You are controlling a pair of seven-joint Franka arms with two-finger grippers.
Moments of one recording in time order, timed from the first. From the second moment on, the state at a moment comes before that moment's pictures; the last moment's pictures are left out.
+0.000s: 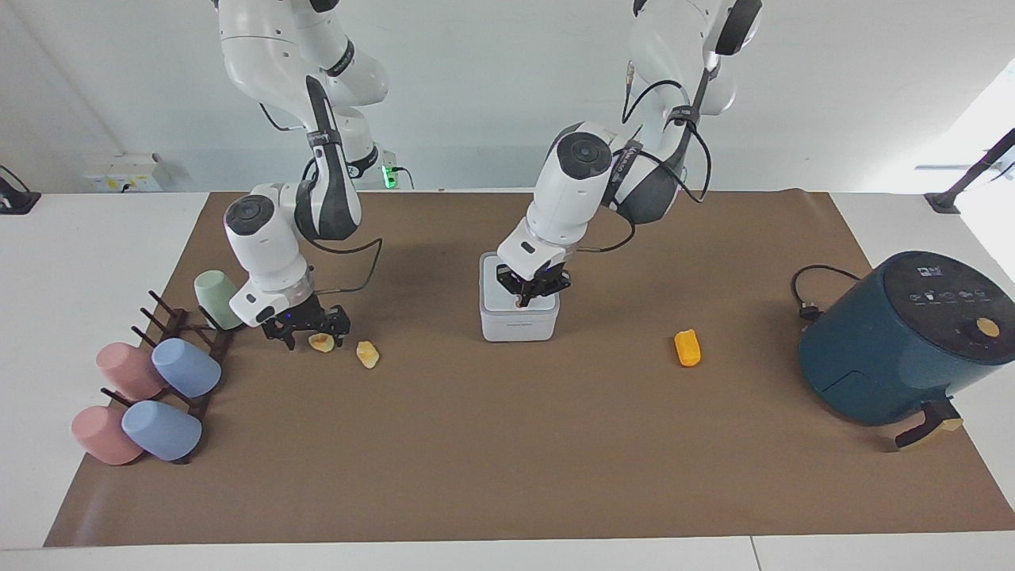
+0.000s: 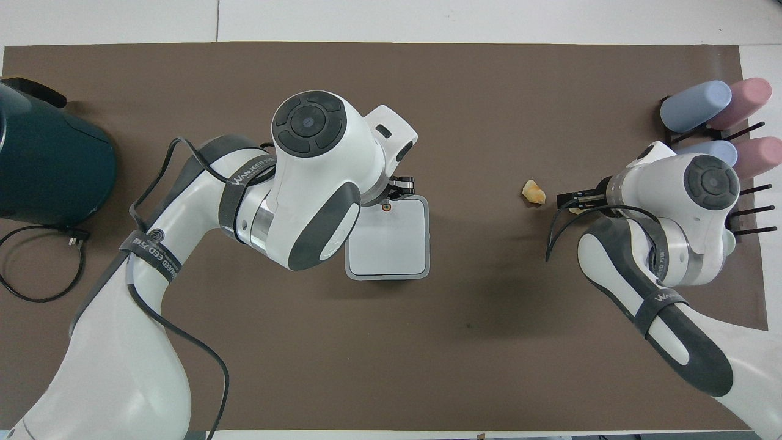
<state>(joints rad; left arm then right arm) -0.50 0.40 -0.18 -1.54 -0.10 2.02 -0.54 0.01 0.23 0.01 -2.19 0.00 2.52 -0.03</state>
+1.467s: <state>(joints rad) -0.52 0.38 -0.18 -1.61 -0.03 2.08 -0.54 0.01 0.19 0.01 -2.17 0.00 2.43 -0.07</state>
